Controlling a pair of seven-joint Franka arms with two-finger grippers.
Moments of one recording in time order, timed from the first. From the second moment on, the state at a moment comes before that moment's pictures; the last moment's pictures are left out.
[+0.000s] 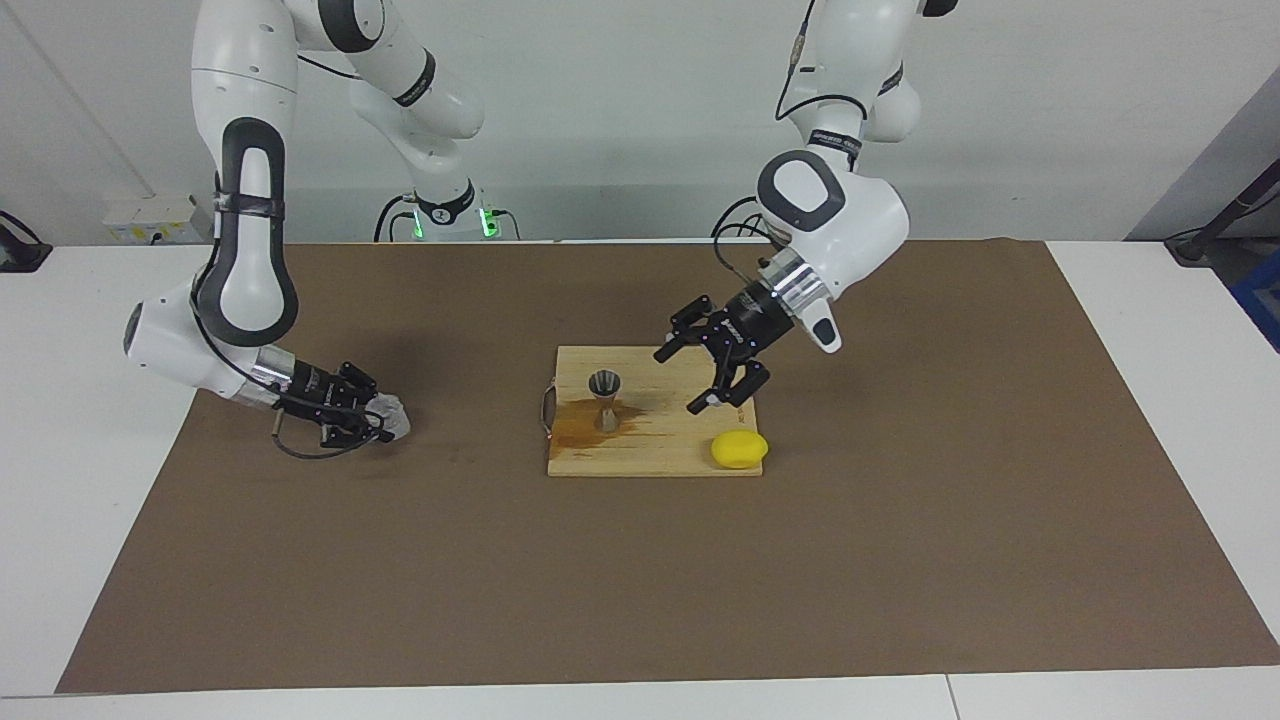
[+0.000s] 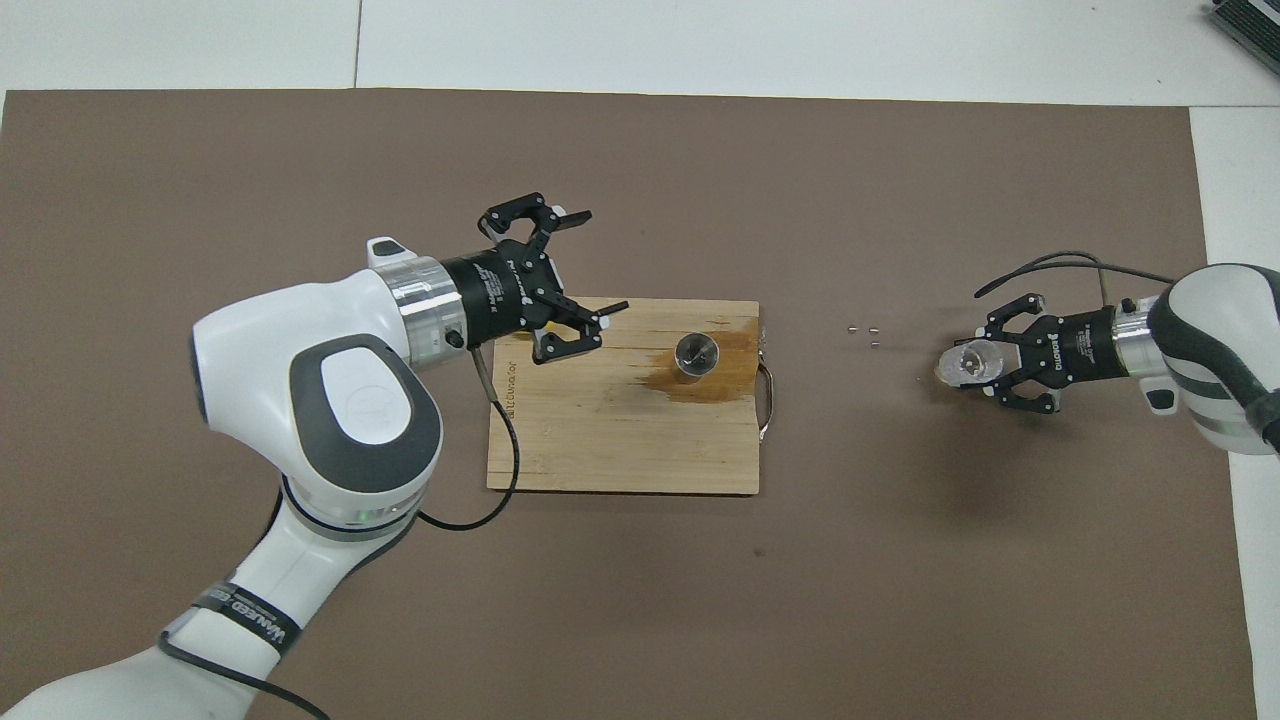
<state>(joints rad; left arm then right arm) -0.41 0.15 -0.06 -1.94 -1.31 2.60 -1.26 -0.31 0.36 0.05 -1.97 0.70 1.99 0.84</state>
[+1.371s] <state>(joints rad) 0.11 0.03 -0.05 -1.74 -0.36 2.11 -0.61 0.12 0.27 0.06 -1.77 0.47 2.11 1.56</state>
